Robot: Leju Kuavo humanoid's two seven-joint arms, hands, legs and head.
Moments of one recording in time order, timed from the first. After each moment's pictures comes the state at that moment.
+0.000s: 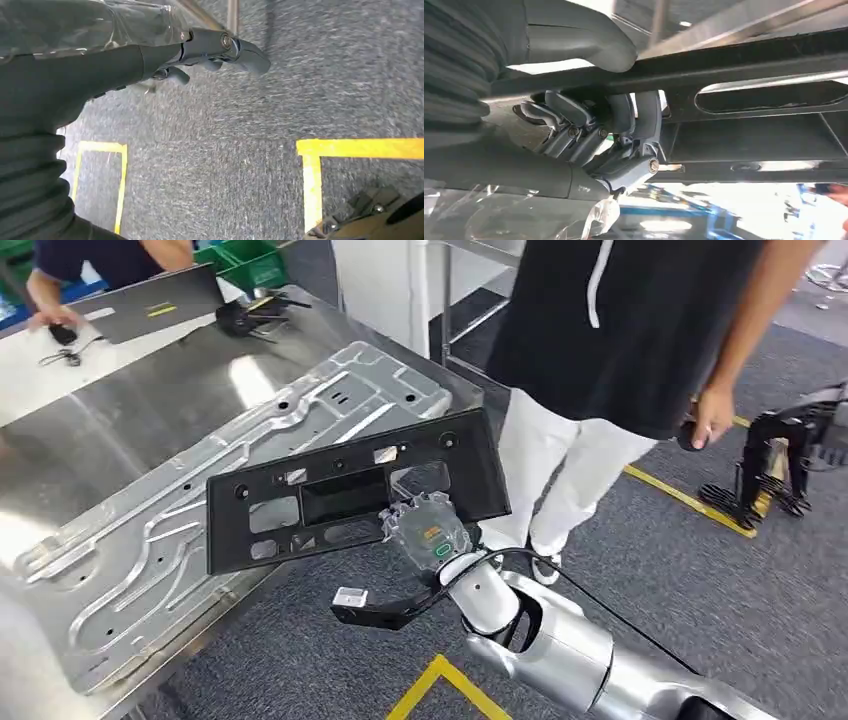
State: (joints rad) left arm -0.18 -0.03 -1.15 -0.23 0.47 0.42 0.20; right arm -0.68 -0.10 1.09 -1.51 1.06 0.00 0.41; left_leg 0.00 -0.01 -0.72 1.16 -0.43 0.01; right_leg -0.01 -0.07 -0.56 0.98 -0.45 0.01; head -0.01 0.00
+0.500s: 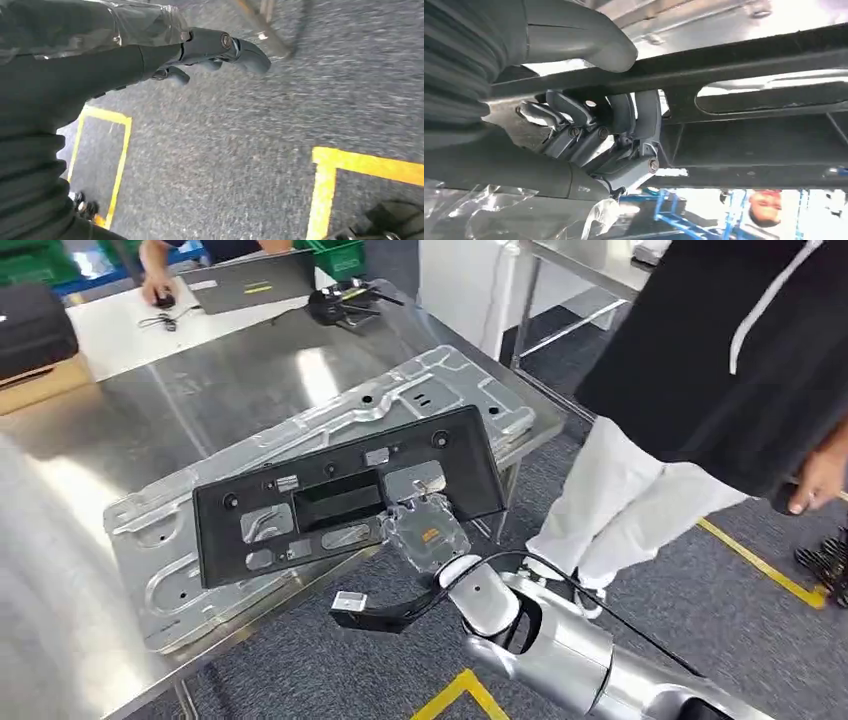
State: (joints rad) left arm -0.19 -0.02 -1.15 -0.23 0.47 0.42 0.20; right arm -0.67 -0.11 1.09 -1.51 1.06 -0.01 0.41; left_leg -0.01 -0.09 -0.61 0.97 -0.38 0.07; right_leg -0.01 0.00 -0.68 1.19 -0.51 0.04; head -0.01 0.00
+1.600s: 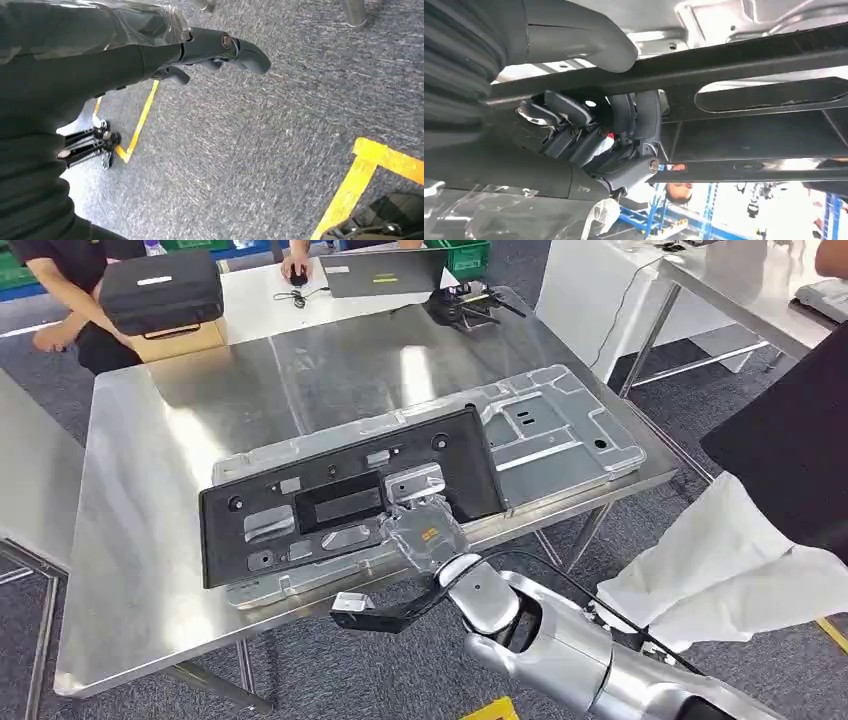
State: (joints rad) left arm -0.19 -0.03 -1.15 -0.23 0.49 0.40 0.26; right arm -0.68 -0.11 1.09 -1.51 1.04 0.00 0.40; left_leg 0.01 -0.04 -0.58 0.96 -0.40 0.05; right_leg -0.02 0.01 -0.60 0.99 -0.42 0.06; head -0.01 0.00
